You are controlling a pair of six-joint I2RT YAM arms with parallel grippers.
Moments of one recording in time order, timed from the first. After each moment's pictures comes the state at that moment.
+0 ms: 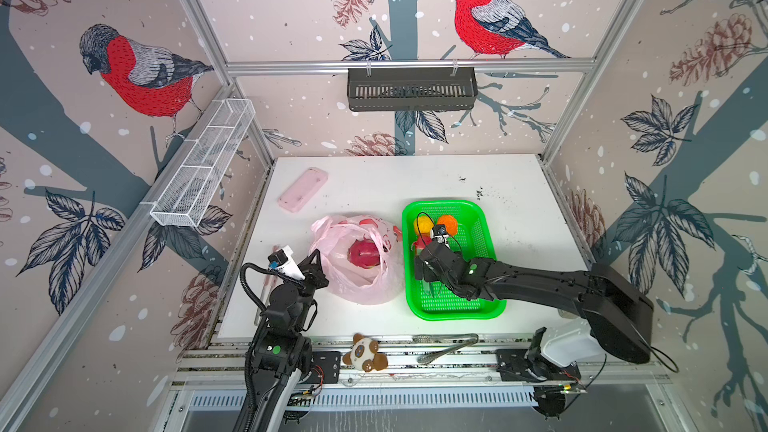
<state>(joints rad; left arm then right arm) -0.19 0.07 0.08 -0.12 -0.05 -0.60 1.02 1.46 0.79 -0.25 0.40 0.71</state>
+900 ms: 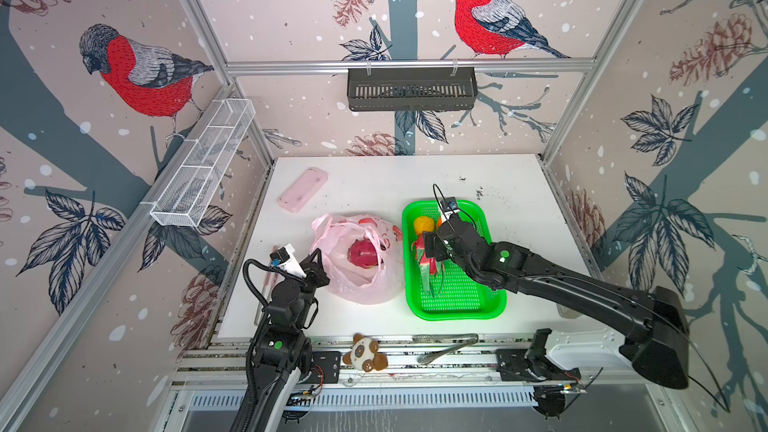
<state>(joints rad) -0.19 0.15 0.08 -0.07 -0.05 -0.60 1.01 1.28 1.04 -0.44 0.50 0.43</state>
